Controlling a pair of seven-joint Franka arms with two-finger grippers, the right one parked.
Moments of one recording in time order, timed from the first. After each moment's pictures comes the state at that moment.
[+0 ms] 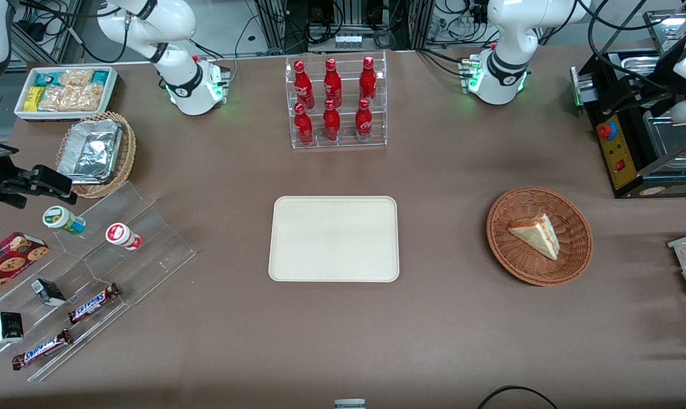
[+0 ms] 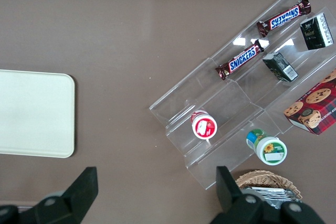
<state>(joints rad) 0.00 -0.15 -0.05 -1.60 0.00 1.38 -0.12</state>
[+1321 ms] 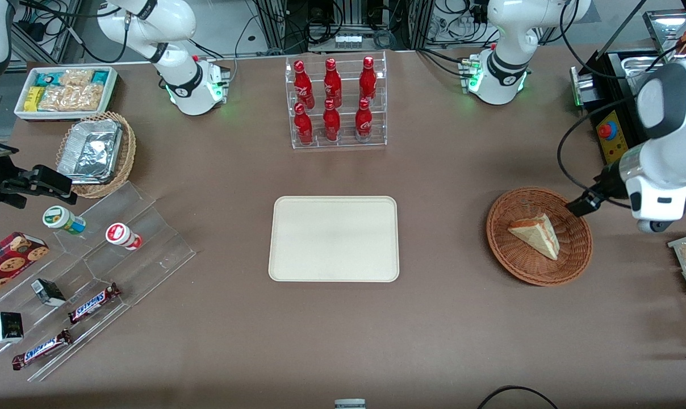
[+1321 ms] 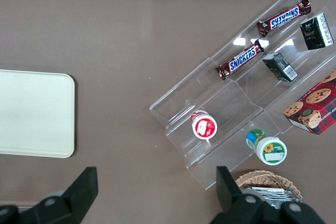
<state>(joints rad) 0.04 0.10 -0.03 -1.87 0.00 1.80 -0.76</state>
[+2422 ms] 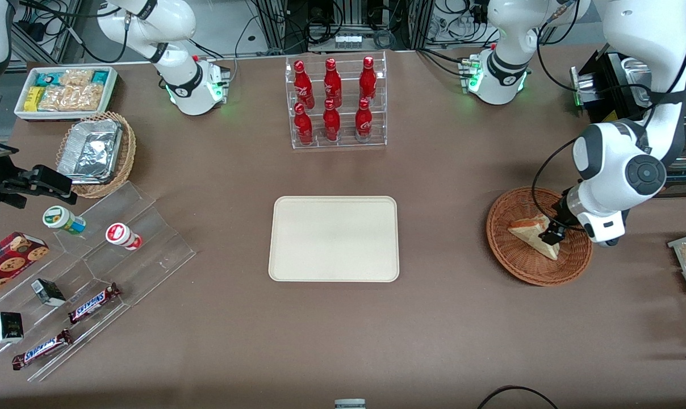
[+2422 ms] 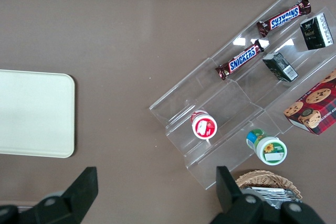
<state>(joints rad) 0.05 0.23 -0.03 -2.17 0.02 2.32 -1.03</state>
